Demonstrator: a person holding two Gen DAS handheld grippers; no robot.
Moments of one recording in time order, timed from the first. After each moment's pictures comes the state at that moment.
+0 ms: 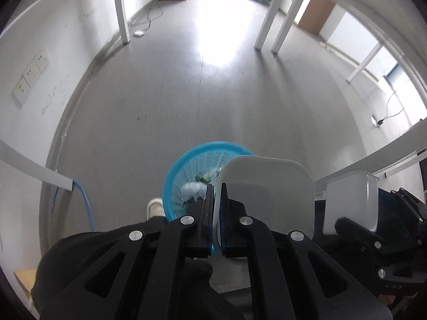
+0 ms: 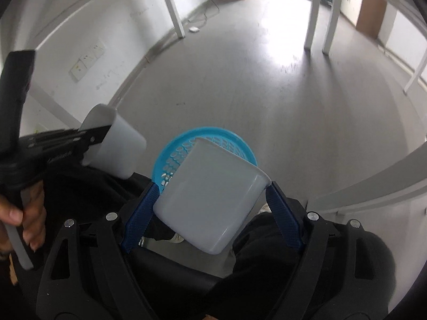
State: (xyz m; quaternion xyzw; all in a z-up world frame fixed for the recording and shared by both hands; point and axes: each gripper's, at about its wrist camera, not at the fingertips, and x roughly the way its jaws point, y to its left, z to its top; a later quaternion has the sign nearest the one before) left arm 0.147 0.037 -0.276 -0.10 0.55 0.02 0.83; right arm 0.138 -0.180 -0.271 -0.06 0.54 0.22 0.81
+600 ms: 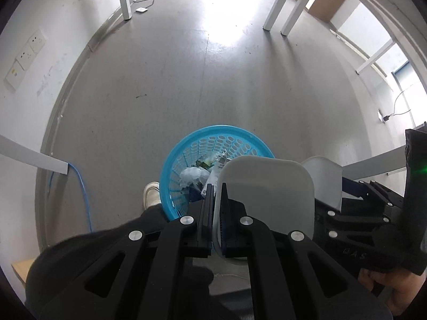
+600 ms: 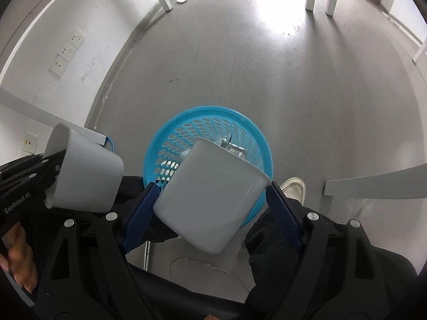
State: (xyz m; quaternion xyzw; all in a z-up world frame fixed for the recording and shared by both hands) left arm 0.171 0.043 -0.309 -0.11 0.59 0.03 0.80; right arm 0.190 -0.149 -0.346 -0.03 0.61 0.21 0.76
